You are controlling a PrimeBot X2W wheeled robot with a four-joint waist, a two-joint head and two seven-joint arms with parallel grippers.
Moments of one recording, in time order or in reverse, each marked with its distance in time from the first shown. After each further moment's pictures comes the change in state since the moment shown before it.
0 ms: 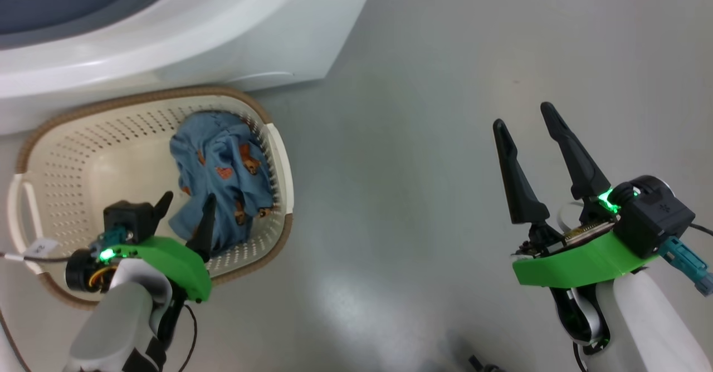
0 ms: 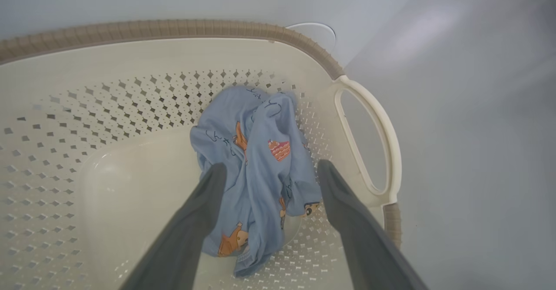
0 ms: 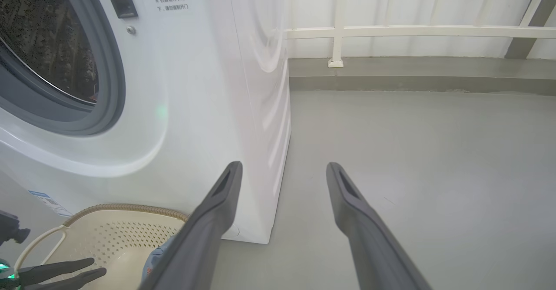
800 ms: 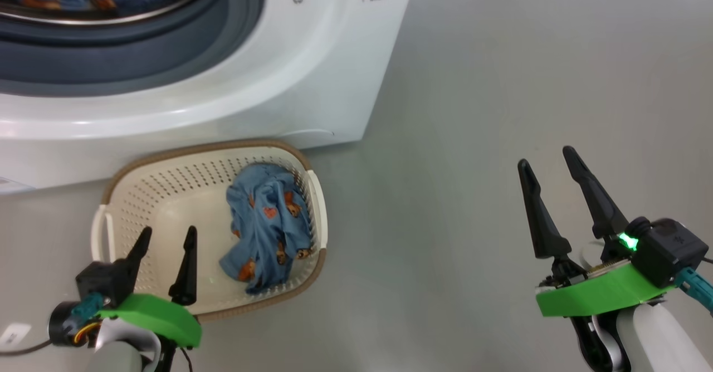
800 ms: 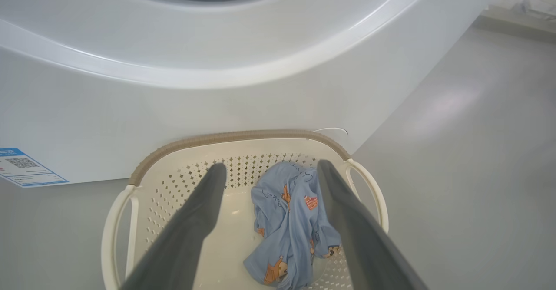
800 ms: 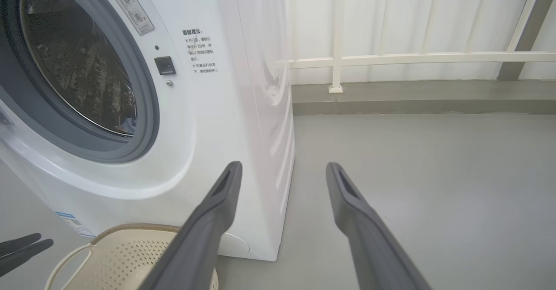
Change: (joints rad) left arm 0.303 -0.054 0.300 -0.365 0.167 0.000 0.000; right arm 0.117 -0.038 -0.041 0.006 0.024 0.000 0.000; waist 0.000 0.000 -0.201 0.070
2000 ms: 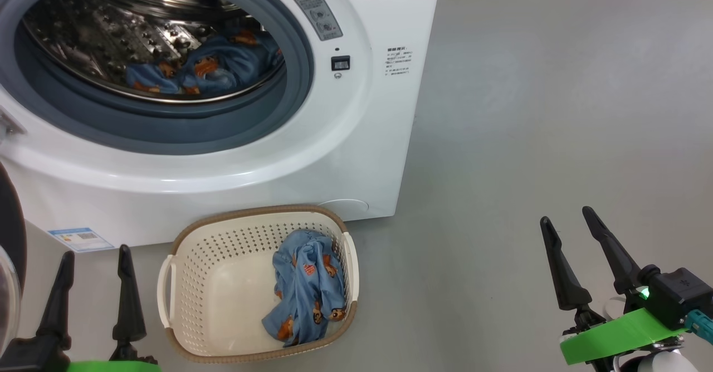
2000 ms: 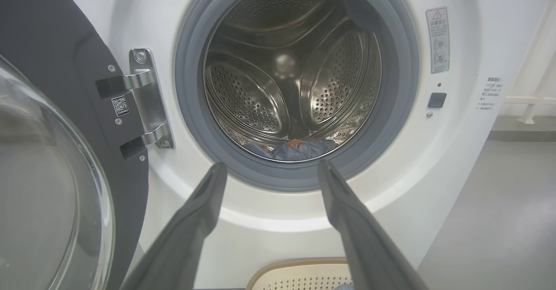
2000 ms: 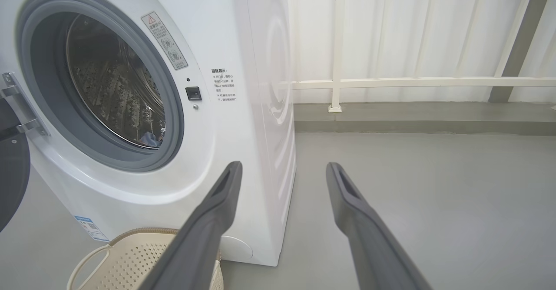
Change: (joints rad) left arm 0.313 -0.099 0.242 -0.547 0.123 0.000 -0.001; right arm 0.145 -0.046 -0.035 0.048 0.012 0.000 0.000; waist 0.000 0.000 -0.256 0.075
